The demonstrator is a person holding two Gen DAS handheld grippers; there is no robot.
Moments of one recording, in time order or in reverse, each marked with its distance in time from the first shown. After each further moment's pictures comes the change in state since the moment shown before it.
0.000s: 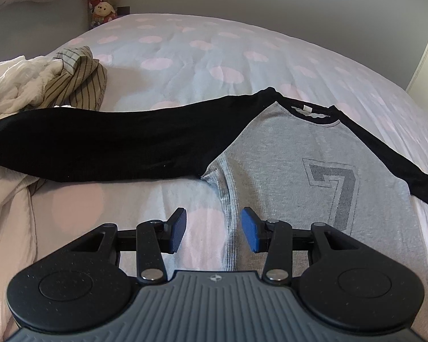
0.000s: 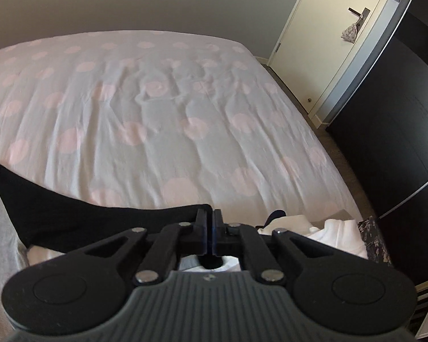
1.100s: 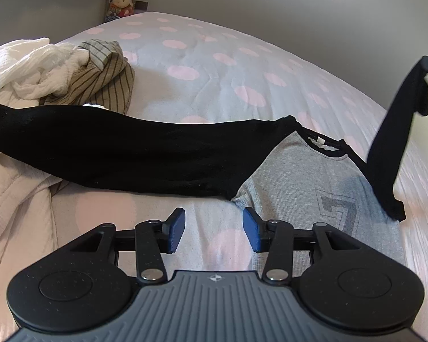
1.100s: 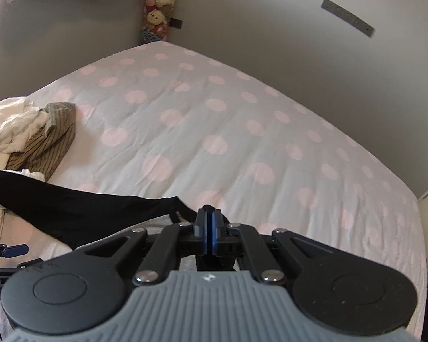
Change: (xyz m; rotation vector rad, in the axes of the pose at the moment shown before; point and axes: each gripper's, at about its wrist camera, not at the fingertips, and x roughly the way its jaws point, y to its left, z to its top) left arm -0.014 0.057 0.014 -0.155 -0.033 -0.052; right arm -0.142 0.401 0.022 -0.628 -0.236 0.504
